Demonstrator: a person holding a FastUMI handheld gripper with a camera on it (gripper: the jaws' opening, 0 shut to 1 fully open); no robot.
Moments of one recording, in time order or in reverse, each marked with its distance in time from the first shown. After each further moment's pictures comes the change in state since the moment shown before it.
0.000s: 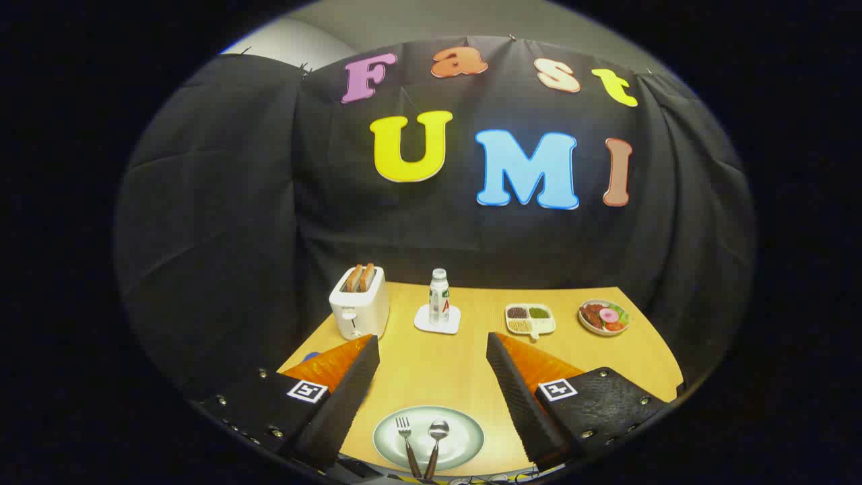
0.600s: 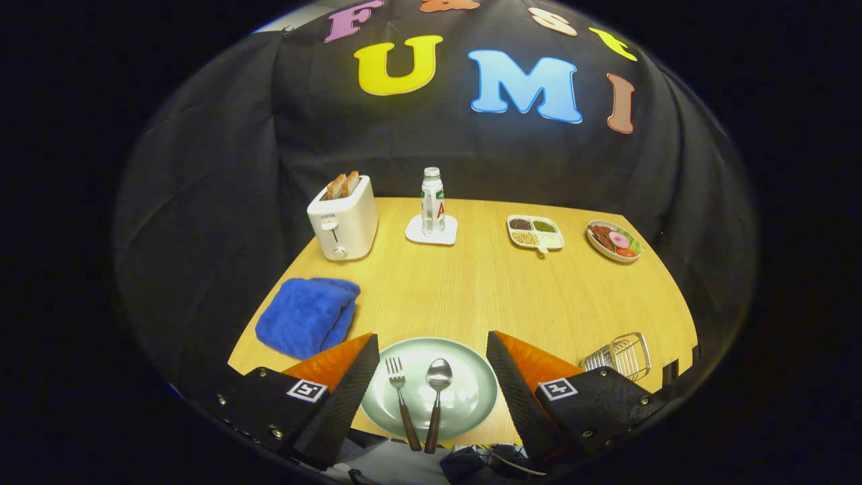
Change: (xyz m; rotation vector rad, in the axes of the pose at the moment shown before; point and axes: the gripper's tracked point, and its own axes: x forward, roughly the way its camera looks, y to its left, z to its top) arm 0.032 -0.006 -0.131 0.017 0.319 -0.024
